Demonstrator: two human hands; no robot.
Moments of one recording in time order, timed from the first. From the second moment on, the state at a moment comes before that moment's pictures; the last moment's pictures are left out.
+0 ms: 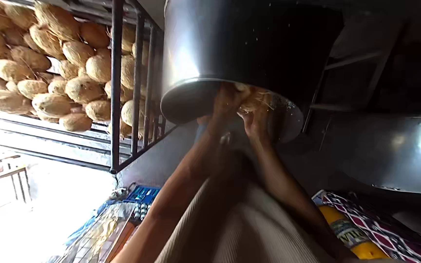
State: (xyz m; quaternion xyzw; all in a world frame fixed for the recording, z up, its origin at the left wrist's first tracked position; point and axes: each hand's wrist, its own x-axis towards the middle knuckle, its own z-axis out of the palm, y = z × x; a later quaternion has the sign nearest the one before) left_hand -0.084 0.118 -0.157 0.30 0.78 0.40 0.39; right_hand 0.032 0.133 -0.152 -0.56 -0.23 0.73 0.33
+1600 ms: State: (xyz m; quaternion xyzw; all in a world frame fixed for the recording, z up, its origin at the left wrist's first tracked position) left_hand -0.081 0.129 -0.129 0.32 0.78 0.41 0.34; right_hand 0.032 0.154 -0.150 -0.51 -0.18 0.75 0.37
